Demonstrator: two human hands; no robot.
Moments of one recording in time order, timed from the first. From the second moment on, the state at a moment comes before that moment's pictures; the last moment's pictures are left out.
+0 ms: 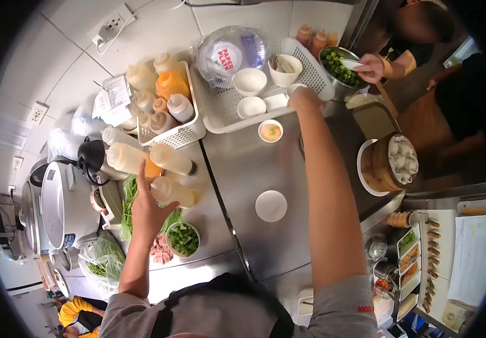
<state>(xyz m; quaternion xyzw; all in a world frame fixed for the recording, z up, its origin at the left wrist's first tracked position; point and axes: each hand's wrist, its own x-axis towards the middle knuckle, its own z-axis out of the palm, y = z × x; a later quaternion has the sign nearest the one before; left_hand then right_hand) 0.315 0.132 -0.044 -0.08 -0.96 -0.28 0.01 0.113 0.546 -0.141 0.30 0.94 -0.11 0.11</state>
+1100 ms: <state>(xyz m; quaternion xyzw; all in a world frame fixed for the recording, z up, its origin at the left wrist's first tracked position) 0.270 0.091 -0.096 -0.07 -0.94 -0.19 0.27 0.666 0.500 -0.091 0.25 0.91 -0.27 -0.19</state>
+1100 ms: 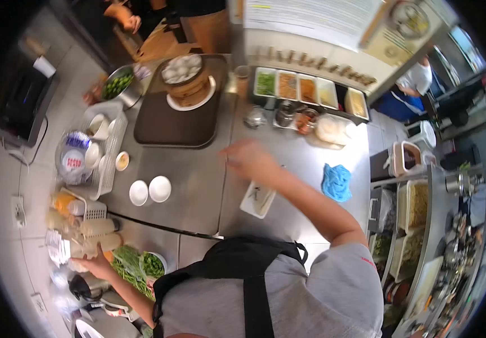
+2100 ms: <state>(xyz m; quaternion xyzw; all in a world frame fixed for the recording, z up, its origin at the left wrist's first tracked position) 0.306 0.106 -0.051 -0.05 -0.92 -0.12 0.38 1.019 0.775 -0.132 0.73 0.65 0.04 -0.22</state>
